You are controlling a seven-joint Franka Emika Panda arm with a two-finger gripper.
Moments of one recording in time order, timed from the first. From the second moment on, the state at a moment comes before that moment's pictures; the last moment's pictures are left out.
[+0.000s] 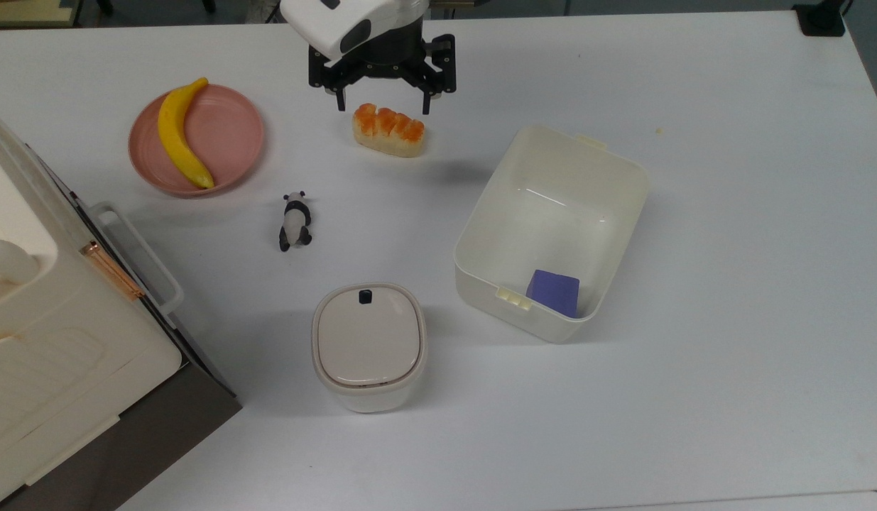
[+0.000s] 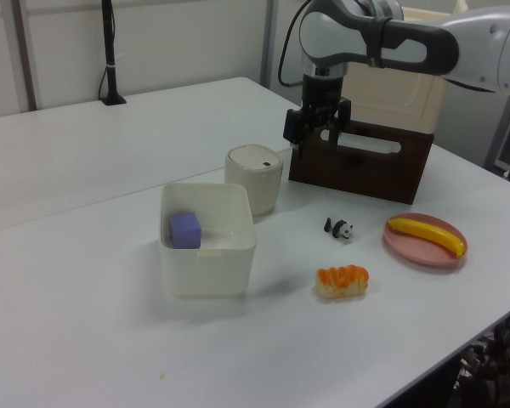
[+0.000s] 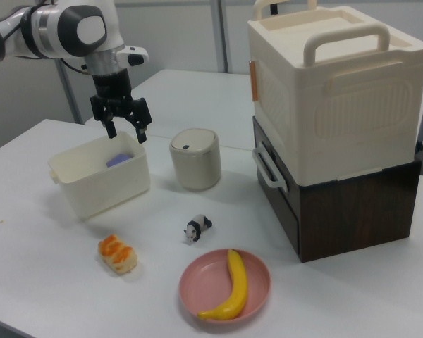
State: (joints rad) arm 0.11 0.20 -0.03 -1.49 -0.05 1.65 0.08
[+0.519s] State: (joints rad) arm 0.12 0.20 -0.02 -1.51 -0.05 1.64 0.08
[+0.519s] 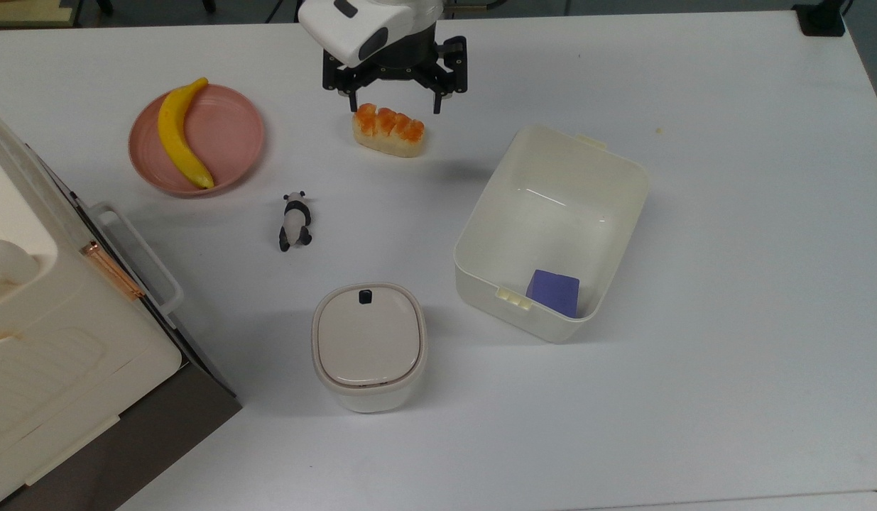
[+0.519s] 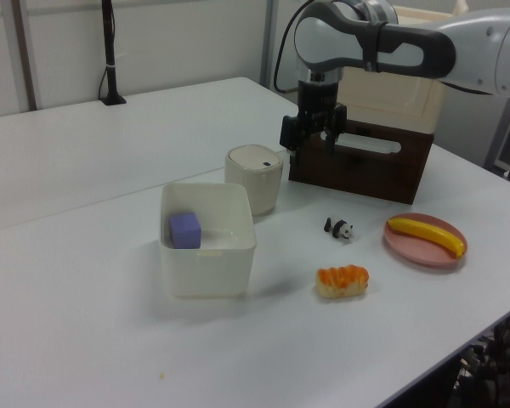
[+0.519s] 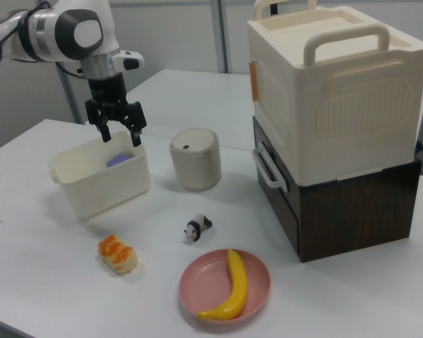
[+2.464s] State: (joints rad) arm 0.12 0.21 -0.01 -1.51 -0.05 1.64 0.09
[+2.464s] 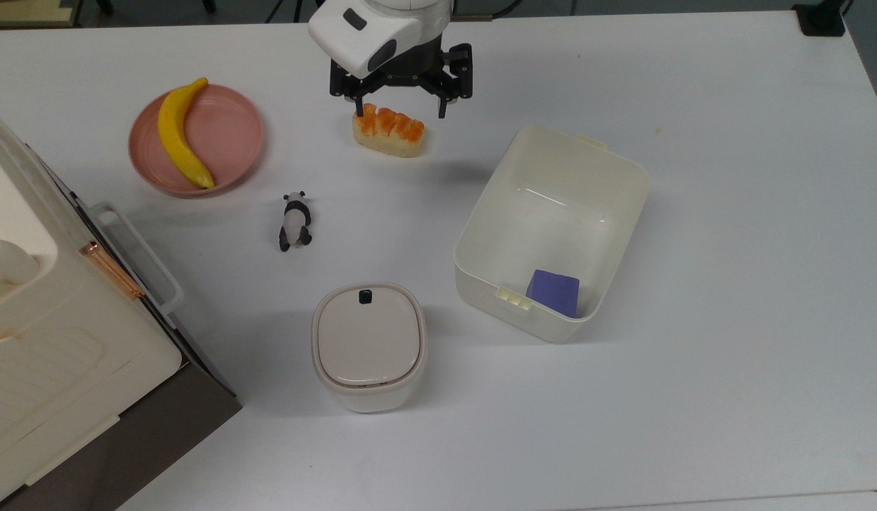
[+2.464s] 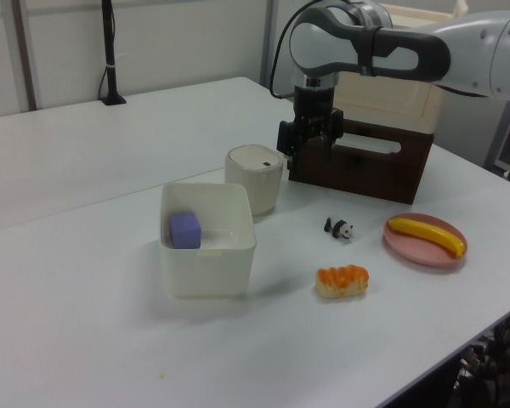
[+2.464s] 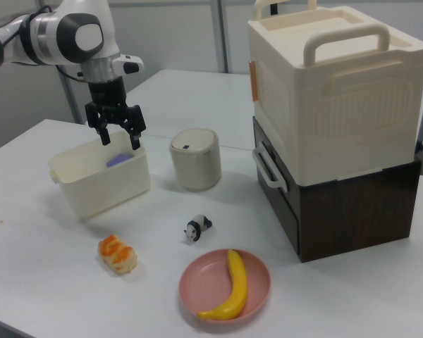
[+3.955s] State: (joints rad) arm 0.23 0.44 0.03 -1.51 -0.08 1.87 -0.68
